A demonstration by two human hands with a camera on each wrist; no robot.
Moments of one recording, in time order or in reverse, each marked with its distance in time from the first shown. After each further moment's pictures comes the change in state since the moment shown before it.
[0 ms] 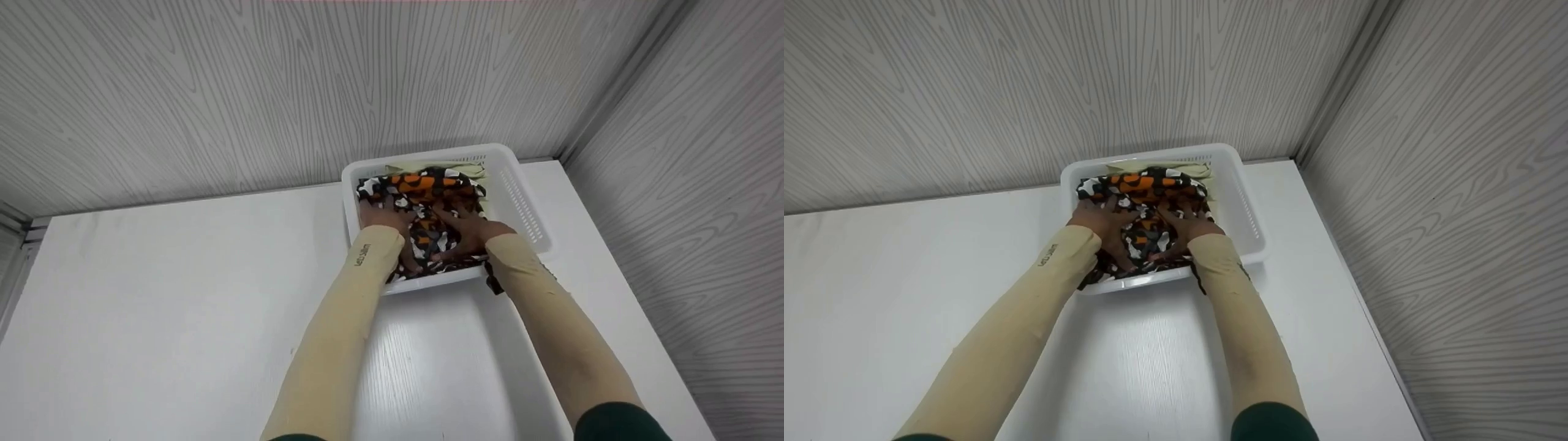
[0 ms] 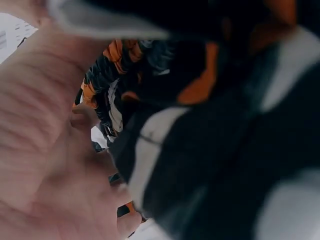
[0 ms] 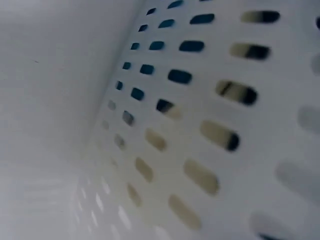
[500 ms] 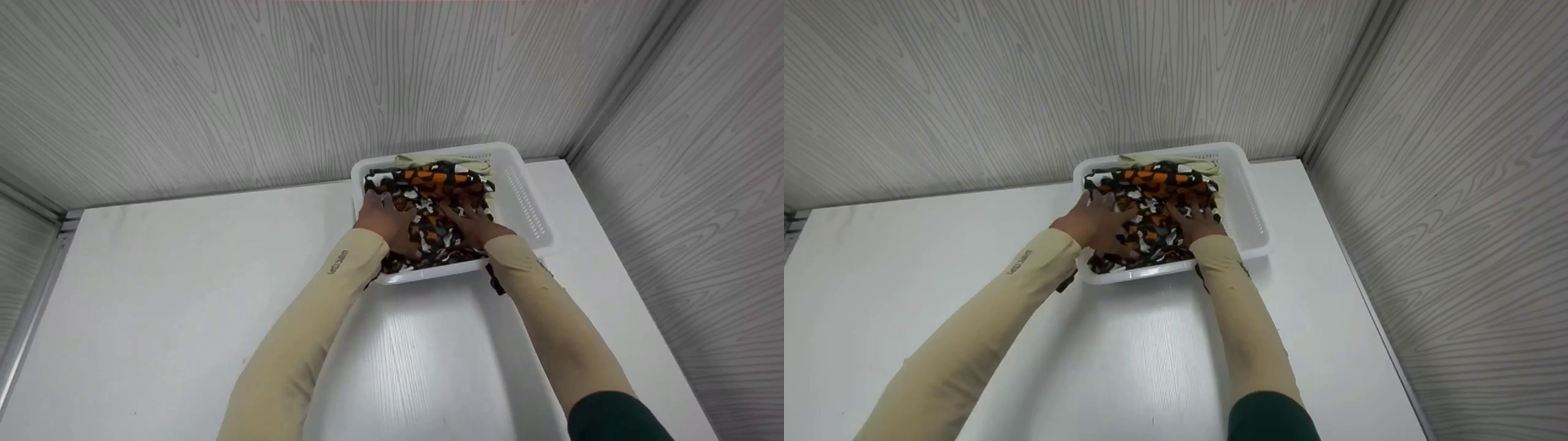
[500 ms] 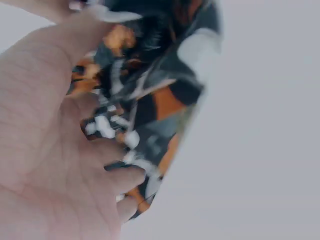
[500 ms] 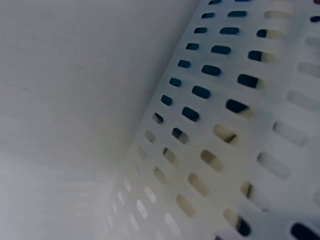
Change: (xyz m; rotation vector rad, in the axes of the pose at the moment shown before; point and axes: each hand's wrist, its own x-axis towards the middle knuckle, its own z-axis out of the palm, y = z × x) left_hand -0.022 -0.022 0.000 -0.091 0.069 0.144; right_hand 0.025 0.008 0.012 -0.024 0.054 0.008
